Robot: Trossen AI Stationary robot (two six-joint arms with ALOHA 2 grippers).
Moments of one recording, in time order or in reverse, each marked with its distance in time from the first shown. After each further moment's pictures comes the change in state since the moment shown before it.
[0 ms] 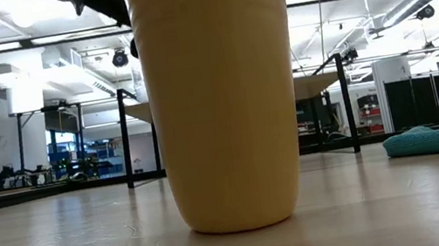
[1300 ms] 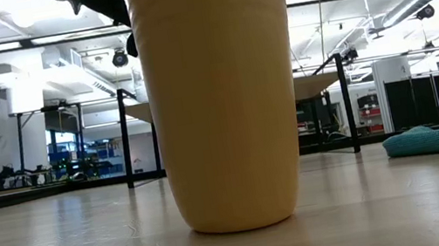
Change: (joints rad) left arm 0.037 -0.024 0.006 -0.005 -0.002 0.009; right arm -0.026 0.002 0.067 -0.010 0.012 -0.043
